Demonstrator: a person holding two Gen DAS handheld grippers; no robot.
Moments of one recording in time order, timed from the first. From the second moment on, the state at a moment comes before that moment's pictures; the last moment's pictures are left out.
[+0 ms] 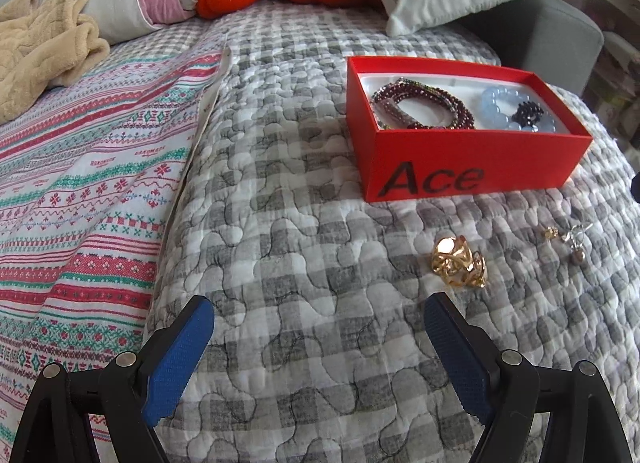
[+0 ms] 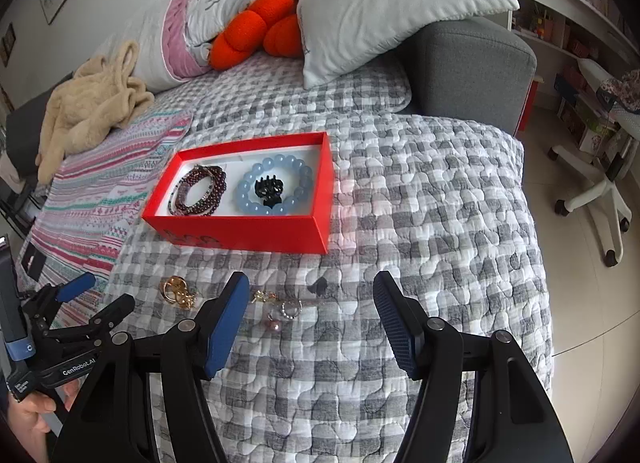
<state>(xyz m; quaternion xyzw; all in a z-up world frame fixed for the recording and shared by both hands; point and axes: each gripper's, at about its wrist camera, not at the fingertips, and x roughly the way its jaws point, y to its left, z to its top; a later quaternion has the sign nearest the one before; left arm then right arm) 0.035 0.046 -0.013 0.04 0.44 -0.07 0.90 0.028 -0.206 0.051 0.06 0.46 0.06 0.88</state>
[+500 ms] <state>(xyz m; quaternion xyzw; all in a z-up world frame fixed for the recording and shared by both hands) 0.034 0.012 -0.032 0.10 0.42 -0.16 0.89 0.025 -0.216 0.020 0.04 0.51 0.04 0.86</state>
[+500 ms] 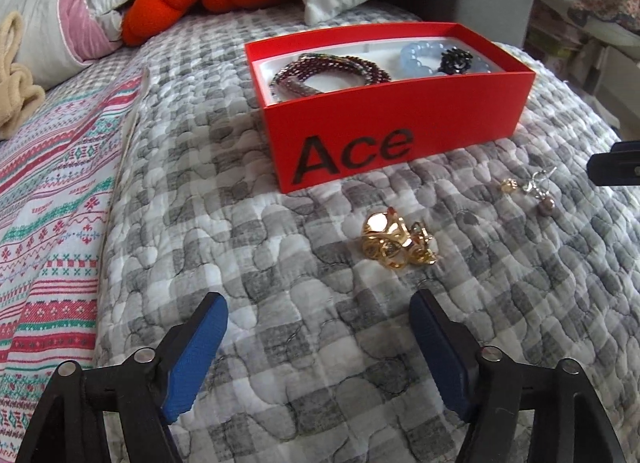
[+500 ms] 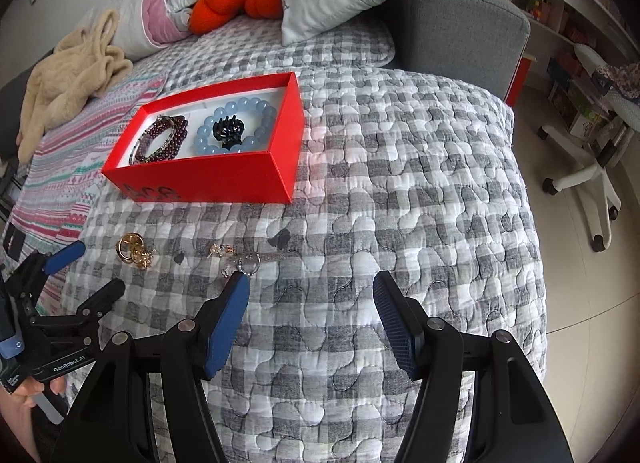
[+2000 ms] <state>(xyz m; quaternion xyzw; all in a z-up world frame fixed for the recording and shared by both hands) 0.059 0.040 -0.019 0.00 0.46 -0.12 0.88 0.044 -0.229 0.002 0.12 0.55 0.07 0.82</state>
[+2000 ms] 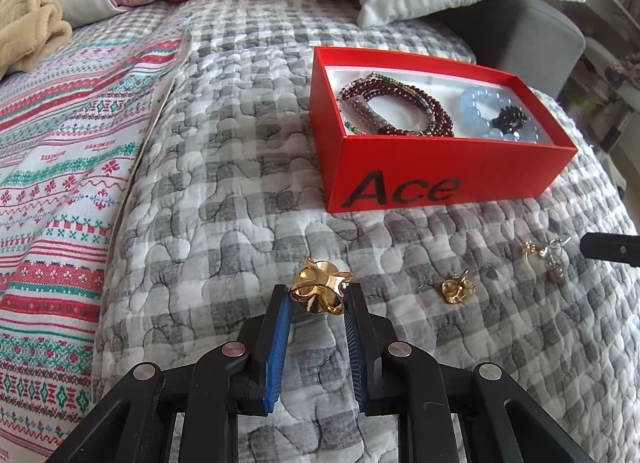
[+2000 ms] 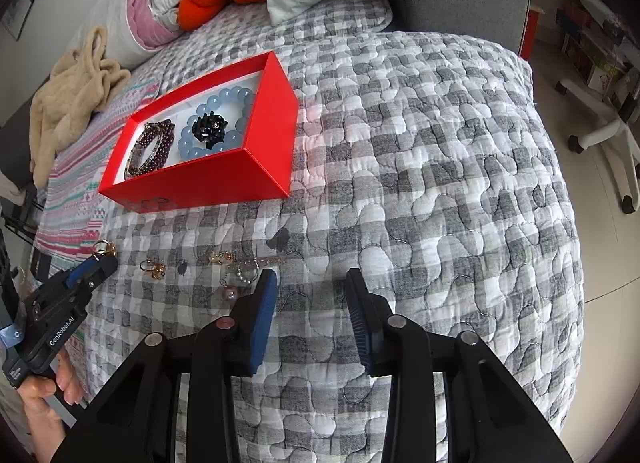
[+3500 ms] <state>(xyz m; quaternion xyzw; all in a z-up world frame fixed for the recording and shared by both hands) 0.055 0.041 -0.003 -0.01 0.45 -0.12 0.89 0.057 -0.201 0.006 0.10 0.53 0.05 0.84</state>
